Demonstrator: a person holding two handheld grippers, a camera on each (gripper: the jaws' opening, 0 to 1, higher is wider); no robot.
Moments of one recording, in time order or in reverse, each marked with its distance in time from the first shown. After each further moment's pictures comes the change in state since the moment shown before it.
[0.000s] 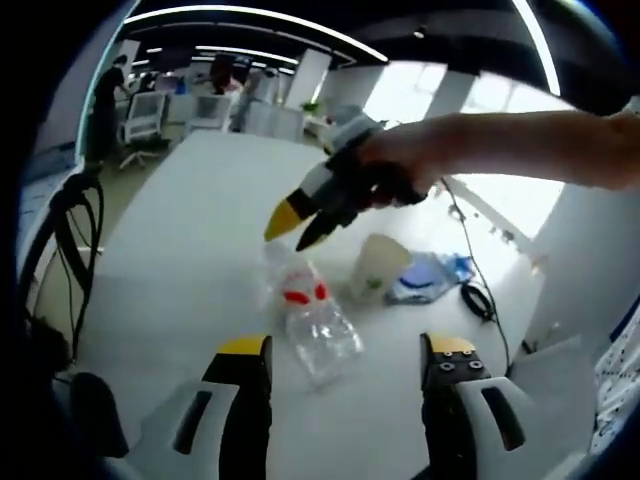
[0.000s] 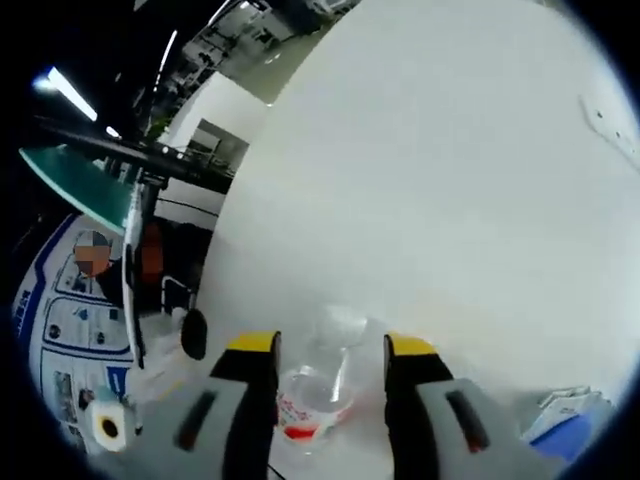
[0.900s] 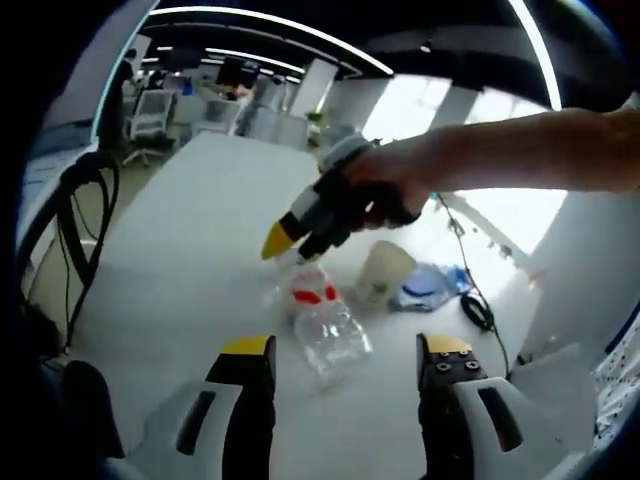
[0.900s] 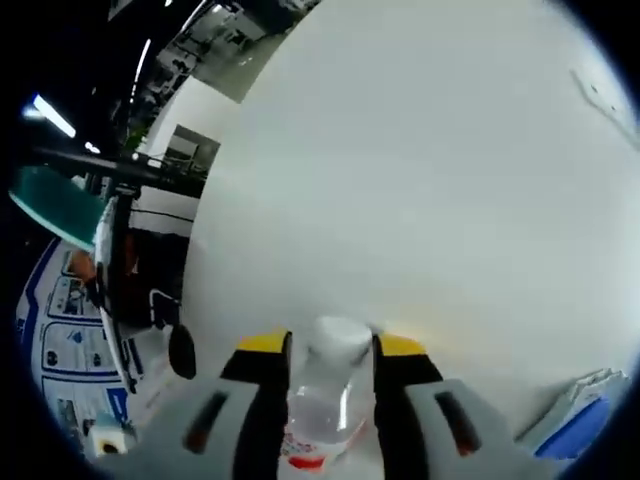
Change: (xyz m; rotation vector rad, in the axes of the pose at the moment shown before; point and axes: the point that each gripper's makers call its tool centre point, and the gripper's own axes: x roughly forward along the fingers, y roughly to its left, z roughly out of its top) left arm -0.002 0.008 -0.002 -0.042 -0.052 -0.014; right arm 0.025 -0.005 -0.003 0.076 0.008 -0.078
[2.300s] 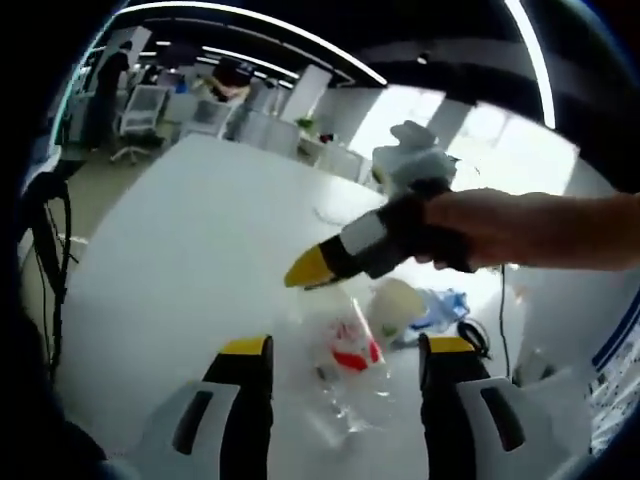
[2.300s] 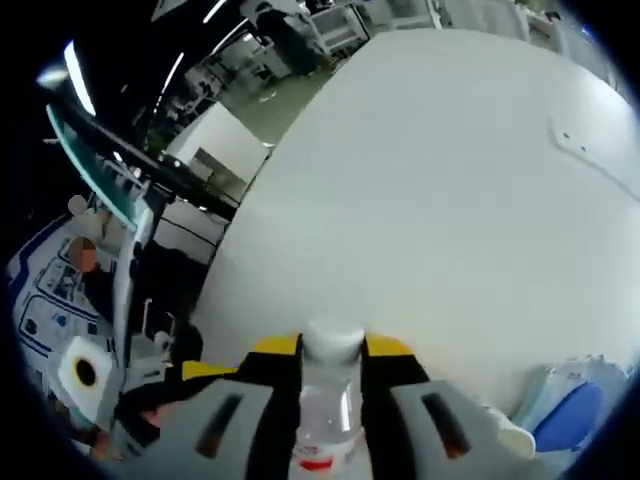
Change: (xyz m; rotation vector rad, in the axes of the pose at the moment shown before) left arm 0.052 0.020 0.043 -0.038 -0.011 -0.098; right arm -0.051 0.024 -0.006 -0.119 -0.252 0.011
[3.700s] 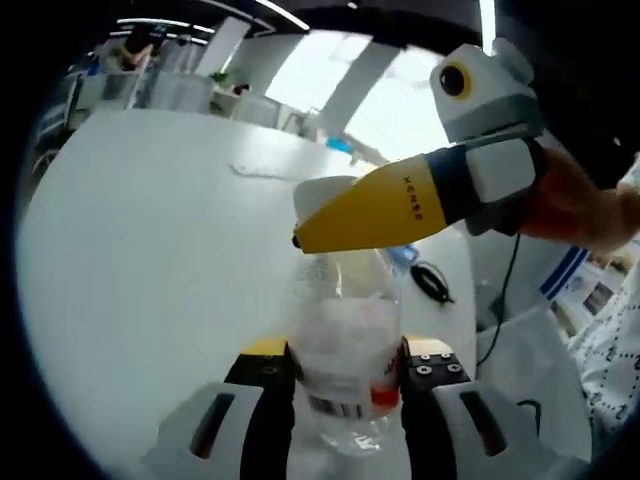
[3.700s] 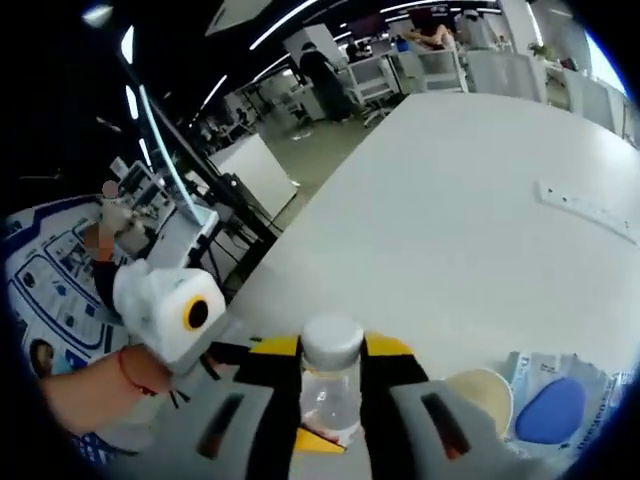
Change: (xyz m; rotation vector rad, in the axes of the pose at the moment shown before) left arm 0.046 -0.036 -0.026 0.188 0.250 -0.312; right arm -0.064 0.024 -0.005 -0.151 -0.217 0.051
